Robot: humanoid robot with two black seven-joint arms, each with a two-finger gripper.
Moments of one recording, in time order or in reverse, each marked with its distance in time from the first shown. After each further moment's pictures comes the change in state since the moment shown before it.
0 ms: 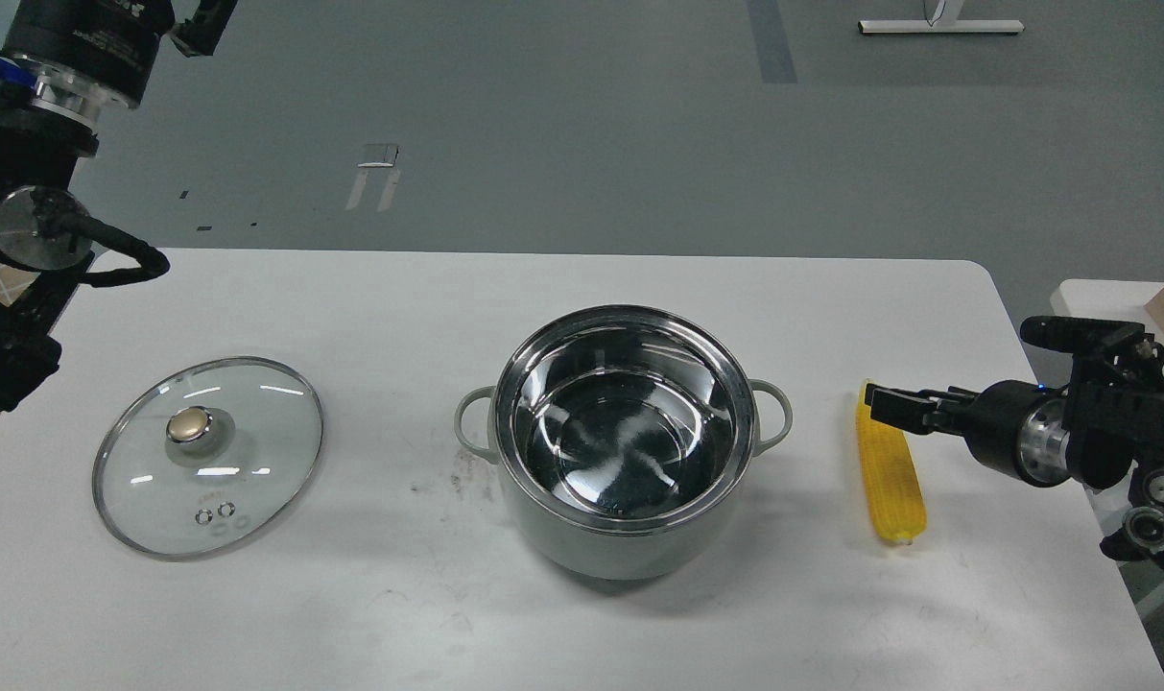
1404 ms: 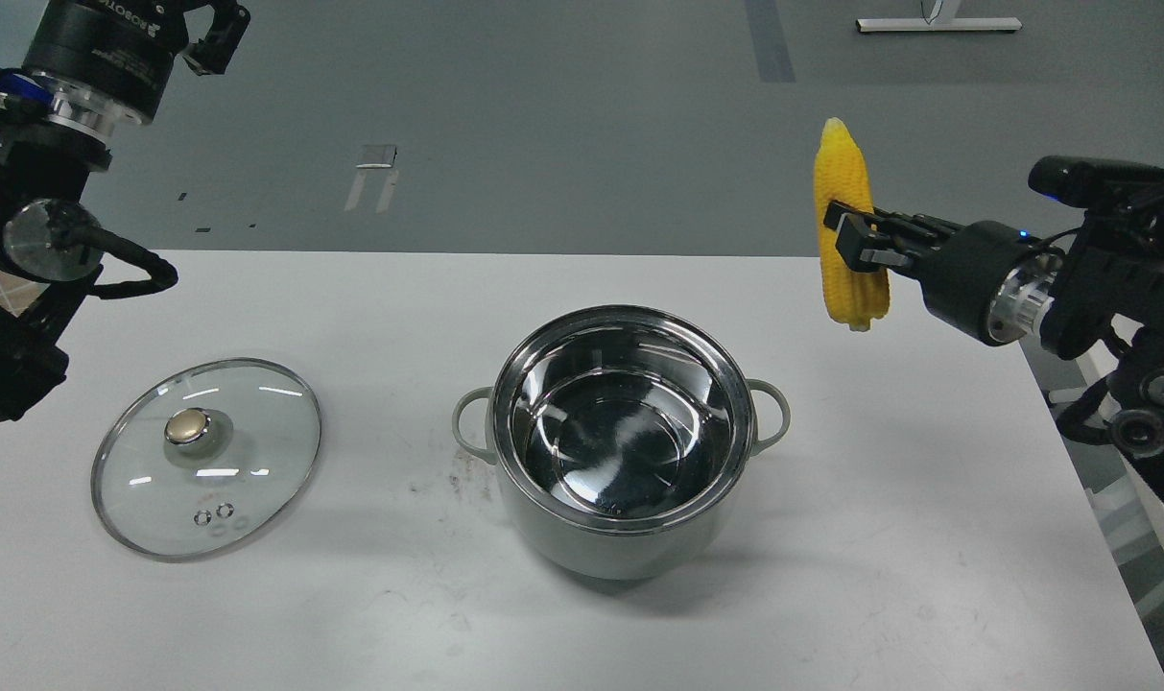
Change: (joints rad) left arm 0.014 0.010 0.016 0.006 0.012 0.020 0.002; right arm 0.211 0.190 0.171 0.160 -0.049 0.000 0.038
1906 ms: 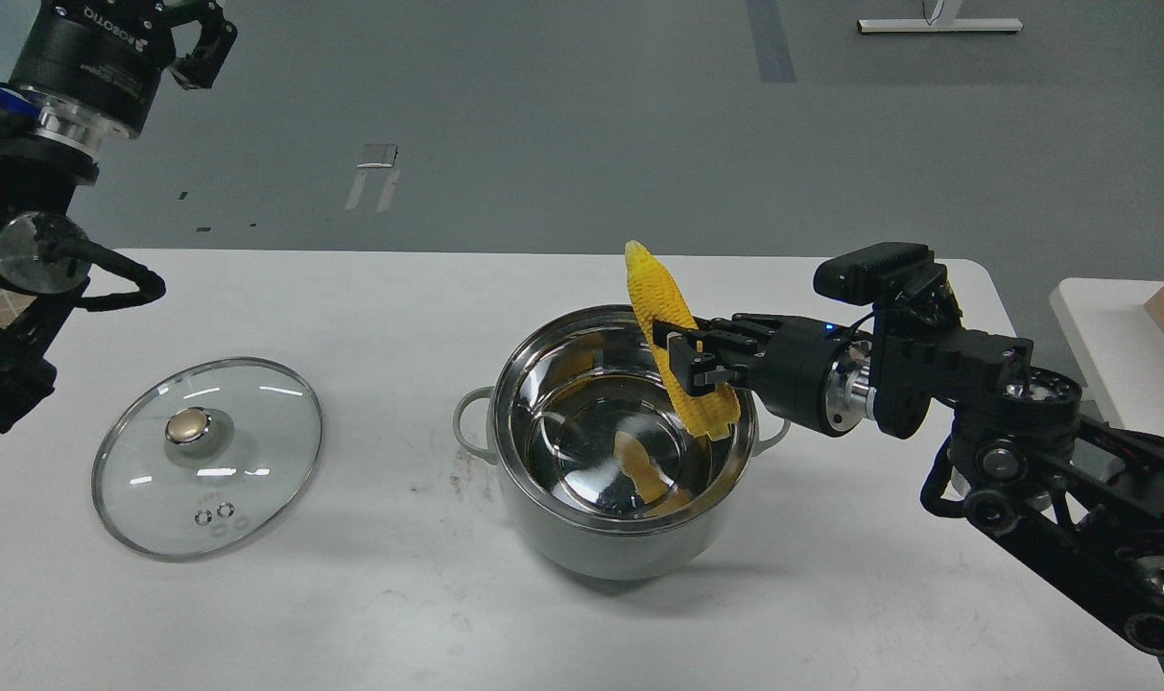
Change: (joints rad) left arm 0.039 0.004 -0.015 -0.002 -0.001 -0.008 -0.003; right arm 0.043 0.064 -0.309 0.029 -0.003 0.000 0.001
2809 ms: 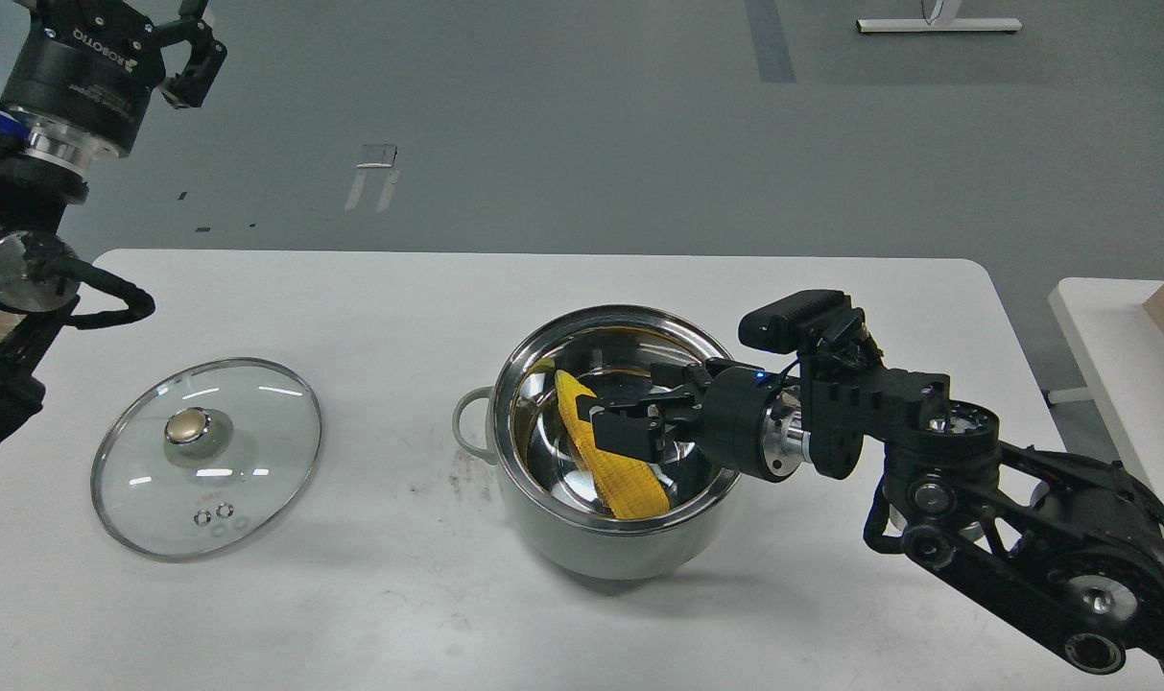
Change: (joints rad) left arm 0.042 0.025 -0.006 -0.019 -0.011 -0.009 -0.005; right arm 0.006 0.094 -0.095 -0.024 0.002 0.000 0.000
